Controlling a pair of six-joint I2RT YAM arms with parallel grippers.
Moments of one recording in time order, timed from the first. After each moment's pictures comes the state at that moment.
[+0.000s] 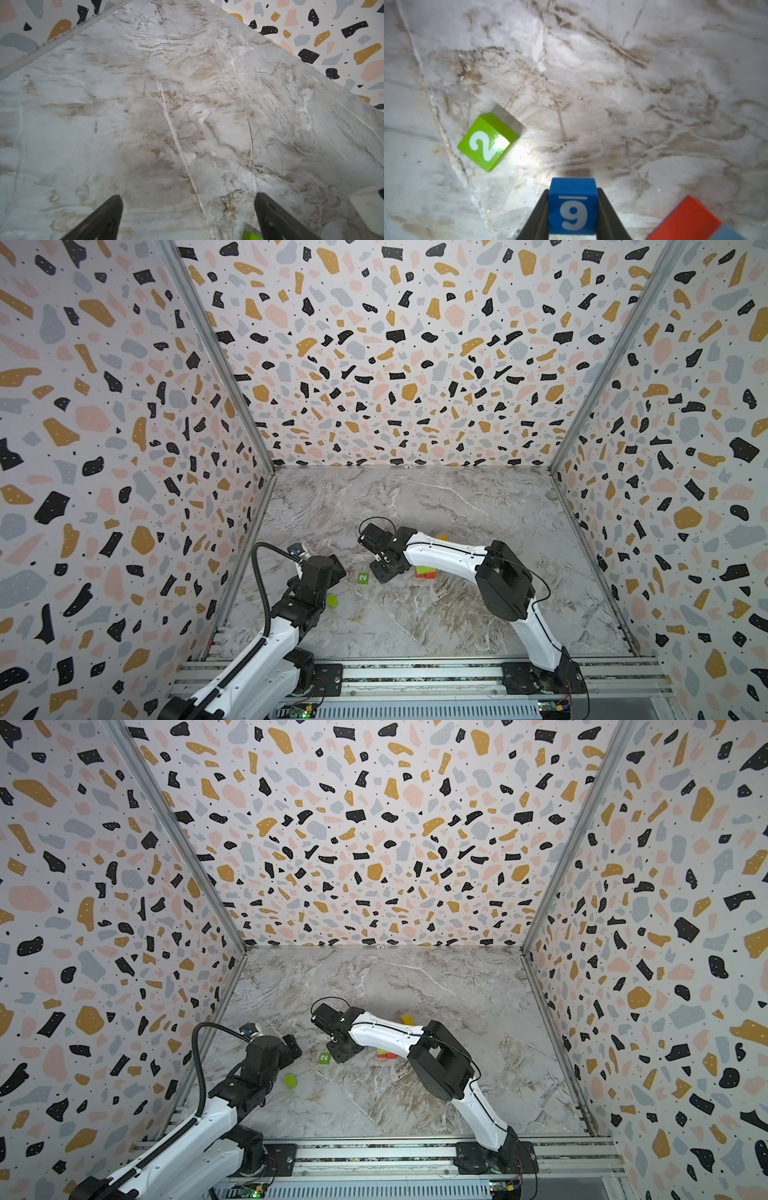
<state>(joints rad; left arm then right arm) -0.33 0.82 0.33 -0.22 -0.42 -0.70 1.04 2.20 1.80 -0.87 0.09 0.32</state>
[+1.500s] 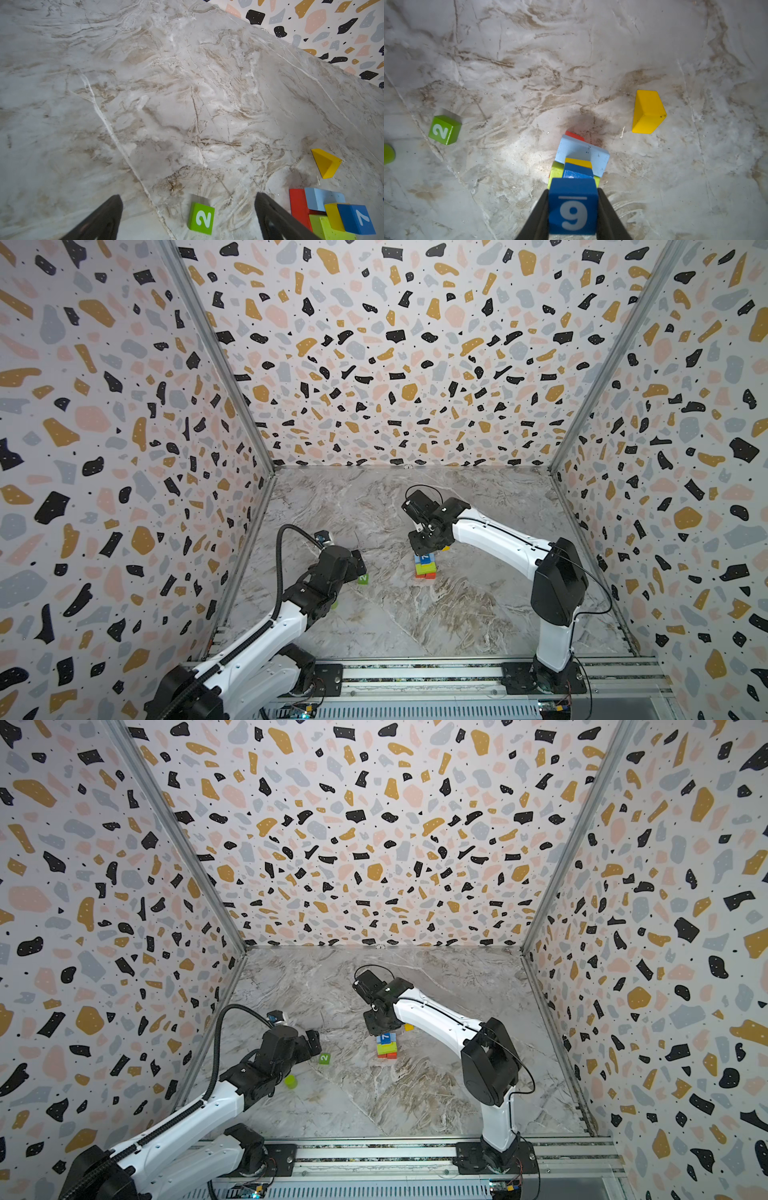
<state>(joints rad) -0.50 0.95 0.48 -0.25 -0.33 -0.66 0.83 1.89 1.64 -1.00 0.09 0.40</state>
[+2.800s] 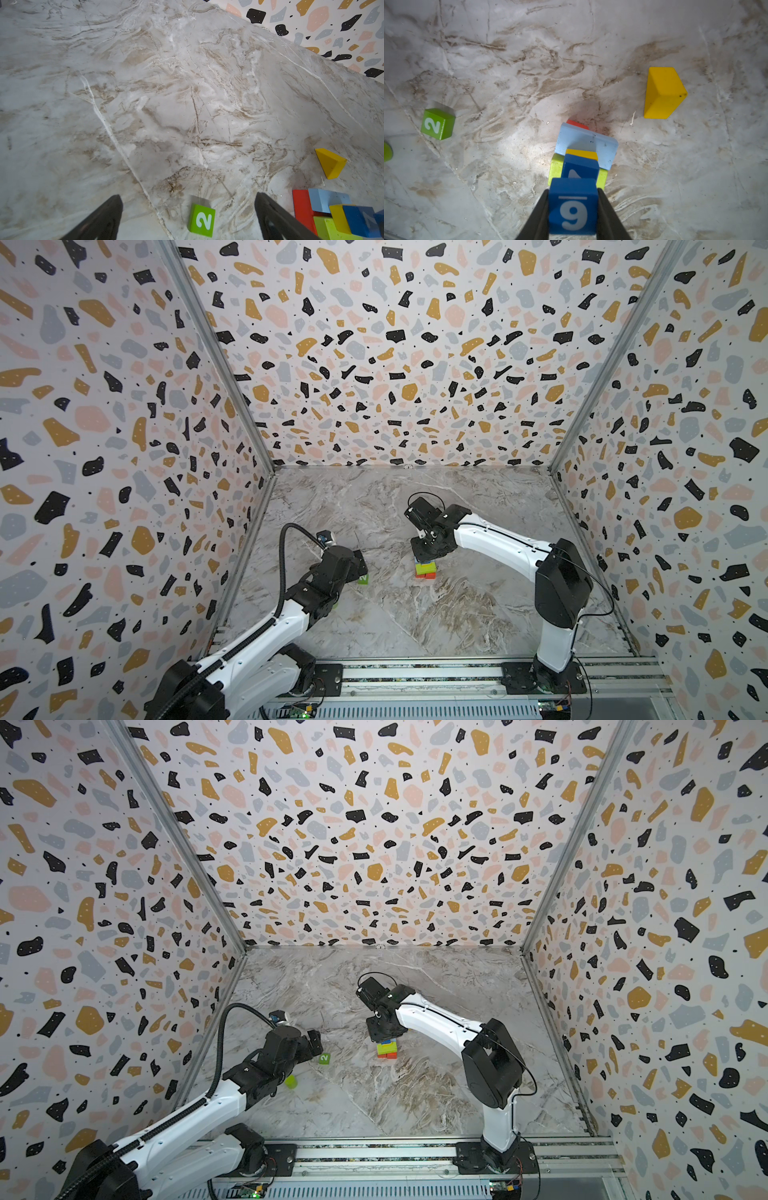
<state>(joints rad) -0.52 0.97 0.48 -0.24 -0.36 -0.66 0.83 1.87 1.55 -0.95 0.06 0.45</state>
